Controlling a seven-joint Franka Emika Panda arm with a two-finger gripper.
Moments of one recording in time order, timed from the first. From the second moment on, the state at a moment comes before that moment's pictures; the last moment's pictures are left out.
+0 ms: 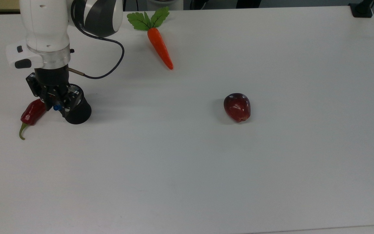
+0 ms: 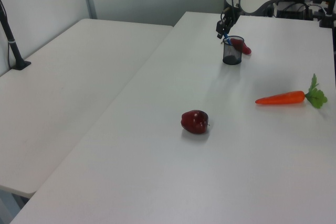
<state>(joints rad) -0.12 0.47 -0.14 -1.60 -0.07 2.46 0.07</state>
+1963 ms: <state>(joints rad) -0.04 0.29 -0.13 -1.57 -0.06 2.45 0.16</state>
